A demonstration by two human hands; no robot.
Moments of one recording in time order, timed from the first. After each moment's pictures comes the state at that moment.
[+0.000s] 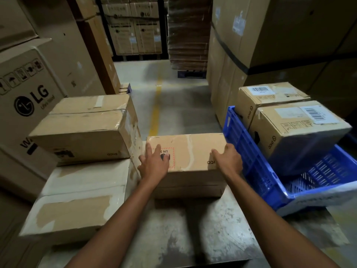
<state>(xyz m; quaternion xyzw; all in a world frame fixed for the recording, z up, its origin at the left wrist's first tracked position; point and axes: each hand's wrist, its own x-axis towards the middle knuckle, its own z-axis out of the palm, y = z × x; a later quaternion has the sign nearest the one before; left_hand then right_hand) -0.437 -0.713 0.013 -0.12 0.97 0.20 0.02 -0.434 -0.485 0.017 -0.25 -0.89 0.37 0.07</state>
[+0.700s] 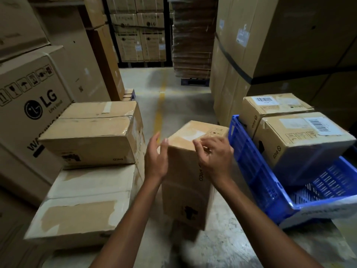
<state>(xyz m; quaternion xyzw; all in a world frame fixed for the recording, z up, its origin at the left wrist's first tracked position) -0.416 -0.708 0.078 -0.08 0.80 0.57 -0.17 -0.418 -0.541 0.075 0.02 -0.87 0.39 0.30</state>
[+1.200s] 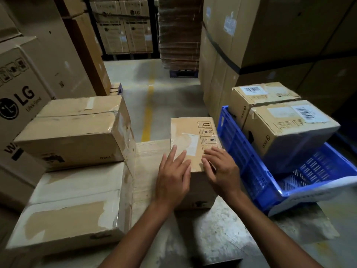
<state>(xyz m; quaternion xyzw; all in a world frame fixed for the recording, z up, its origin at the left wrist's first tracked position) -0.373 -0.666 0.023 0.20 0.91 0.27 -0.24 -0.378 -0.490 0.025 0.09 -0.91 0.30 0.28</state>
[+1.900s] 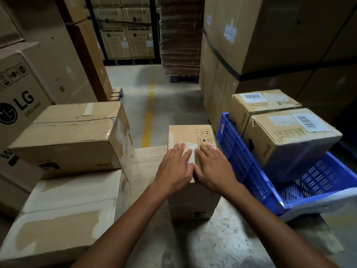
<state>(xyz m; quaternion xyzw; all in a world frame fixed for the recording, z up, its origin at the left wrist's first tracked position) -0.428 -0.655 0.063 0.19 0.97 0.17 -0.02 -0.413 -0.498 0.068 0.12 -0.99 0.10 0.03</state>
